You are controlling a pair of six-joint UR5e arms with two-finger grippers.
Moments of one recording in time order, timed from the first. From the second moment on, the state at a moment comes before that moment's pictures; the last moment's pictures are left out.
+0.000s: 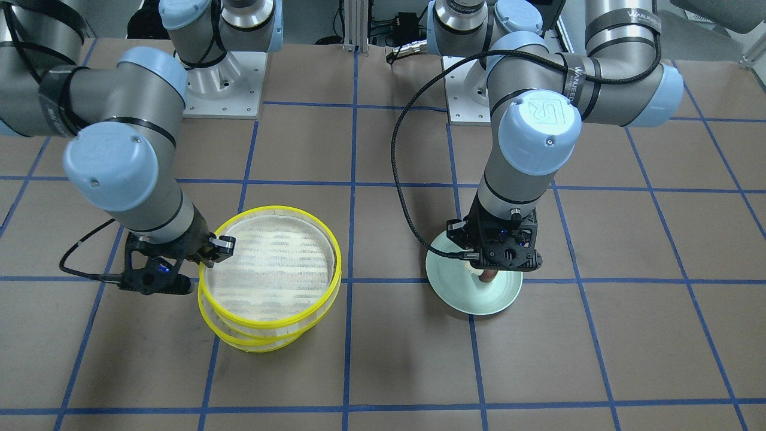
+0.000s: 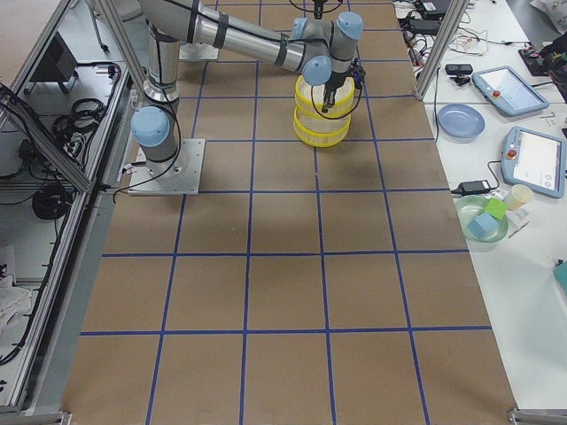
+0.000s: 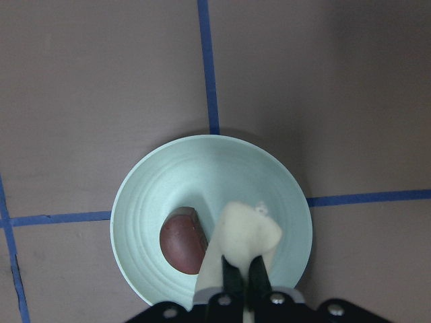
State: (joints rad) left arm -1.66 -1.84 -1.62 -1.26 1.62 -0.03; right arm 1.57 -1.26 1.55 -1.78 -1.59 0.08
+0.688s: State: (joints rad) left arm -1.85 -1.88 -1.57 -1.22 1.54 -0.42; right arm 1.38 -1.39 1.48 -1.57 -1.60 -0.12
